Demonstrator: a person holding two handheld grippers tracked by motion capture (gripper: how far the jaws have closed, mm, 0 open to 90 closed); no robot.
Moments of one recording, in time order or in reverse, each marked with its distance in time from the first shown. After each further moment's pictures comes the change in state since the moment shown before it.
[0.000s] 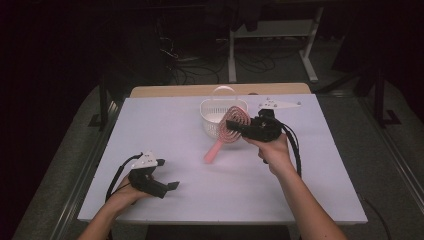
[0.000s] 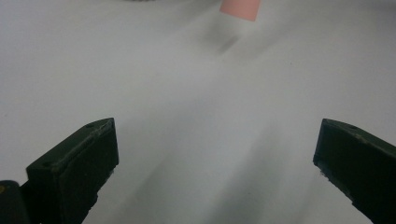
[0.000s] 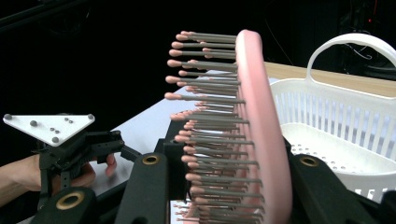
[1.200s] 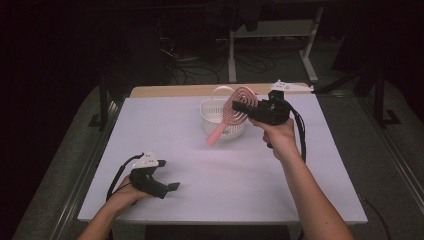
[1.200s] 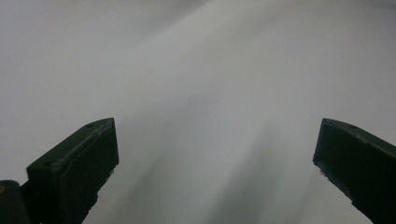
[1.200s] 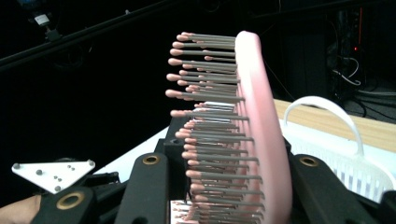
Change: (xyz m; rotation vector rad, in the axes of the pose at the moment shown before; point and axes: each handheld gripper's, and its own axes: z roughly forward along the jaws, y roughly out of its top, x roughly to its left) left arm -0.002 -0.001 0.003 0.020 -0.017 0.000; right arm -0.012 0.040 -0.014 -0.099 -0.005 0.008
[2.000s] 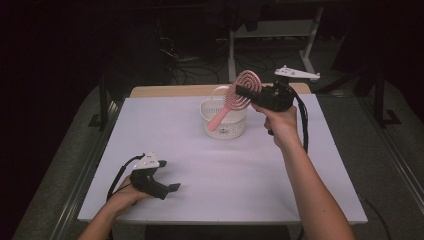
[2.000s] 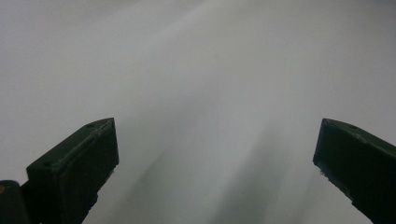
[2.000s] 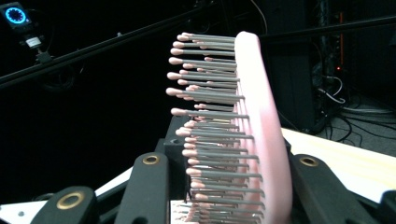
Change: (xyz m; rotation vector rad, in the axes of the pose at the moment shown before) left arm -0.002 -0.001 0.002 0.010 -0.002 0.014; right arm -0.009 0.029 -0.001 -0.068 -0.038 -0.004
